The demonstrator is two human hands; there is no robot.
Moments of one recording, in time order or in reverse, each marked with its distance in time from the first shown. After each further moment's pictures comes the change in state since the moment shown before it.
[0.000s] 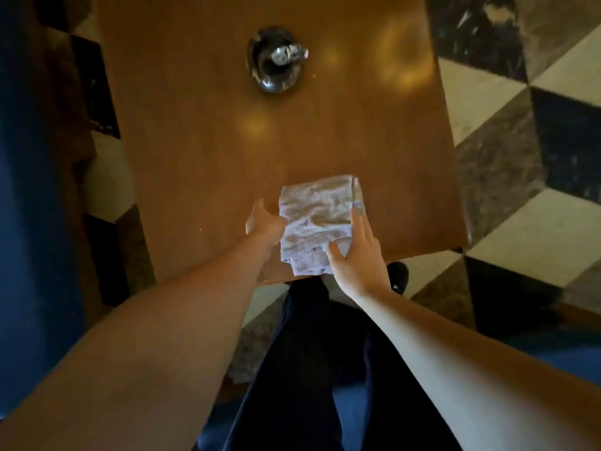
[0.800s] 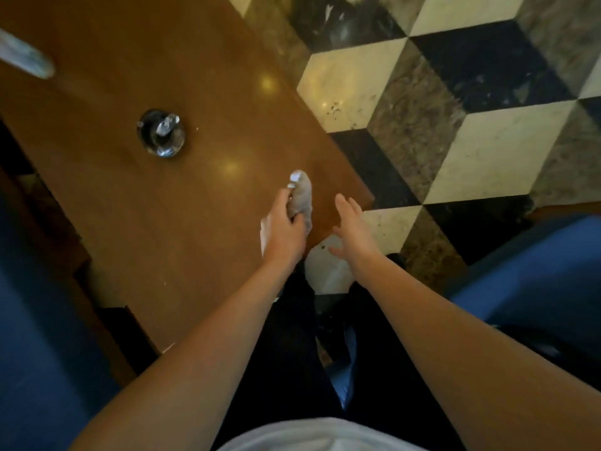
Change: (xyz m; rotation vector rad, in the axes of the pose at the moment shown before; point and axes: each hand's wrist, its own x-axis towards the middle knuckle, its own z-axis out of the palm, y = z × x) left_hand -0.204 0.077 0.136 0.319 -0.004 0.781; right_hand -0.048 0.087 -0.130 1.180 0.116 0.471
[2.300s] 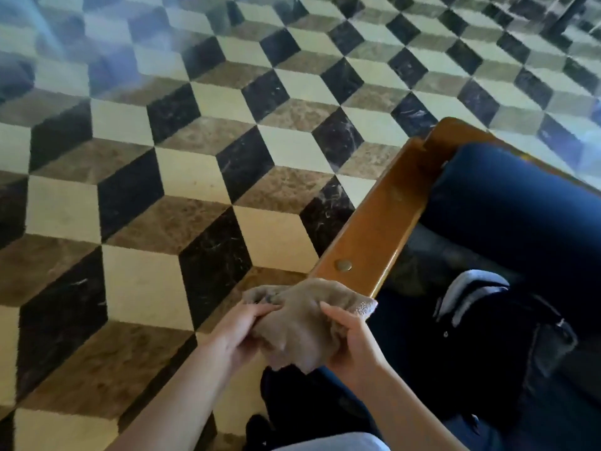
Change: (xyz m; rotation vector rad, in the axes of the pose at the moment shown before) left_hand -0.104 0.735 0.588 0.669 -1.684 -0.062; right_hand -0.131 -0.215 -0.659 2.044 0.704 -0.641
